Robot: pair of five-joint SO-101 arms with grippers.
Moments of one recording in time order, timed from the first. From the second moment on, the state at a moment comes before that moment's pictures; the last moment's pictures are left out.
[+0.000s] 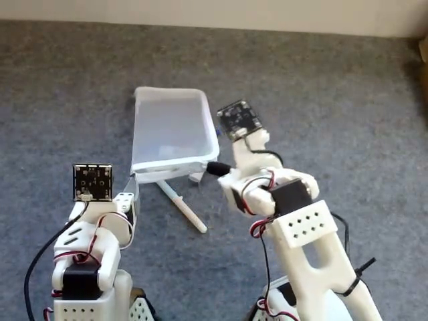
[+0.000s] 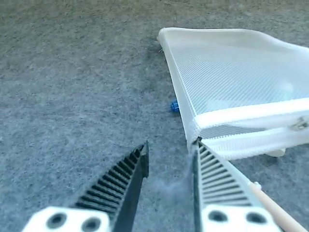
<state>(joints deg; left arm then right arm) -9.6 -103.8 84.2 61.8 3.6 -24.3 -42.7 39.5 66.1 9.6</state>
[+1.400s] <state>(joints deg) -13.2 -103.8 86.2 61.6 3.5 -19.9 -42.7 35.9 68.4 9.6</state>
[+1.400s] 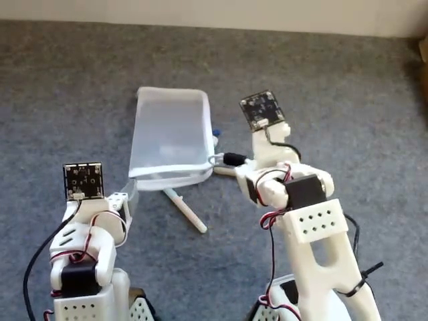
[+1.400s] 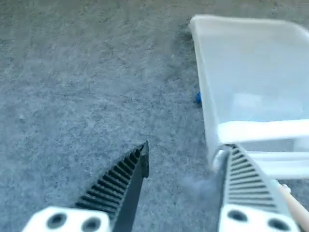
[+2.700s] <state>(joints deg) -13.0 -103.8 86.1 61.8 3.6 -31.1 -65.2 31.4 82.9 13.8</state>
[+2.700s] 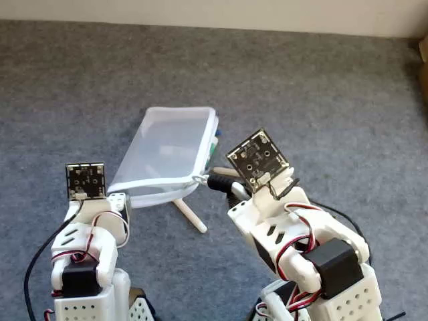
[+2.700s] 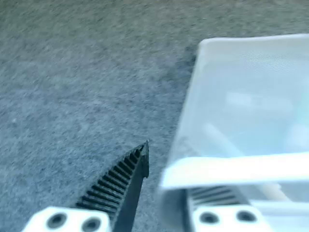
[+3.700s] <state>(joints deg) -13.8 -103.8 83.4 65.0 3.5 -28.5 -65.3 37.1 75.9 13.8</state>
